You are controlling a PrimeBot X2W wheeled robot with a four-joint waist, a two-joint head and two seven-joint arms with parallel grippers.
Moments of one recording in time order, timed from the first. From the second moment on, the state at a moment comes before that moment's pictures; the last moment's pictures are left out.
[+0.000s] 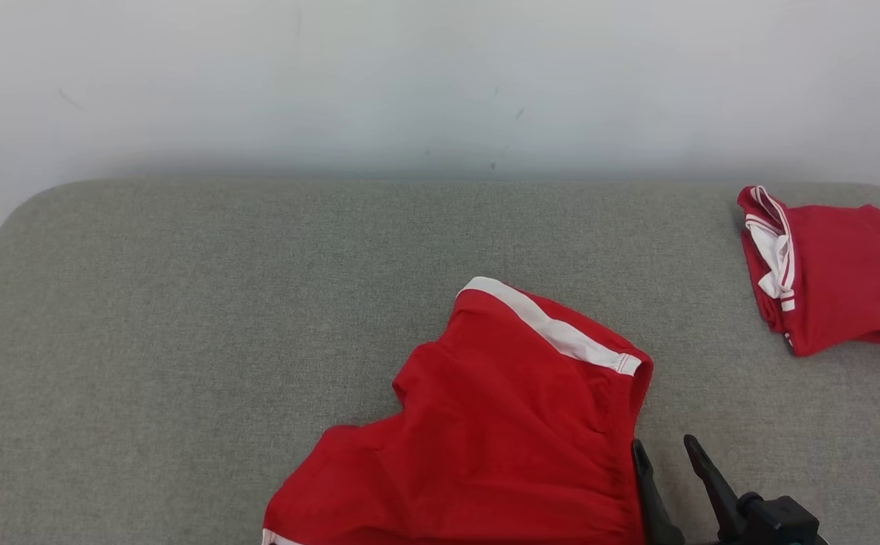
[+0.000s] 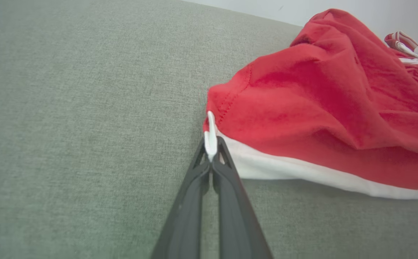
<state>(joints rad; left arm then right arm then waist) 0.08 0.09 -0.14 0.40 -0.28 -0.12 -0.26 0.02 -0.08 0.08 0.27 0.20 0.13 -0.26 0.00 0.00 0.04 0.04</state>
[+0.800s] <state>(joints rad) 0.07 0.05 -0.02 0.21 -0.18 -0.10 -0.26 -0.05 -0.13 0.15 0.48 0.26 0.13 -0.19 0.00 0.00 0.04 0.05</state>
